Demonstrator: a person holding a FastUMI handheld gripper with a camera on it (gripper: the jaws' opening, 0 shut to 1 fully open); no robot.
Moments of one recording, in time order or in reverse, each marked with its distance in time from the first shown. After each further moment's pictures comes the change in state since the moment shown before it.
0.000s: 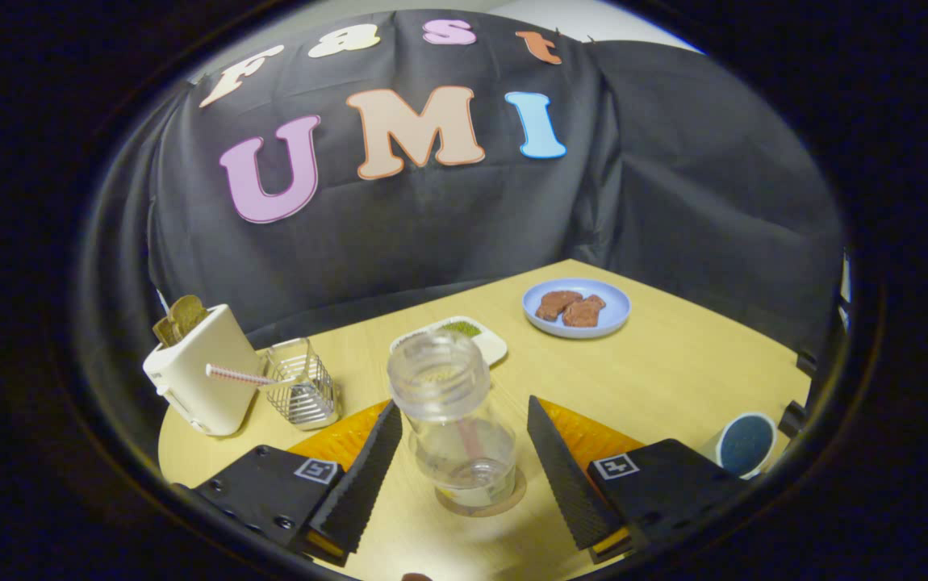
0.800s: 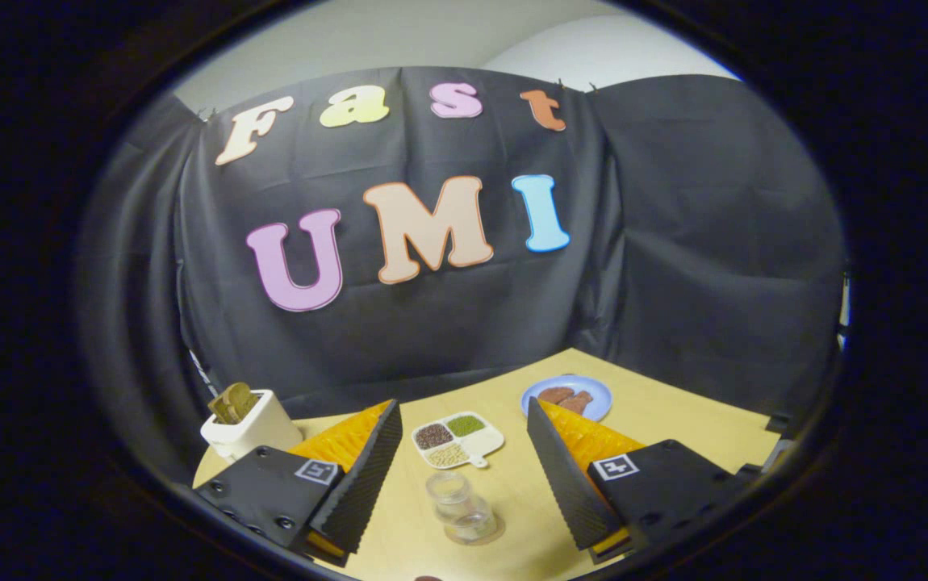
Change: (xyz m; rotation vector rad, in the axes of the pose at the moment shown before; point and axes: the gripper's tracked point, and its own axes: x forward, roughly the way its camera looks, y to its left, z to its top) arm -0.092 -0.019 0.158 0.017 -0.259 0.044
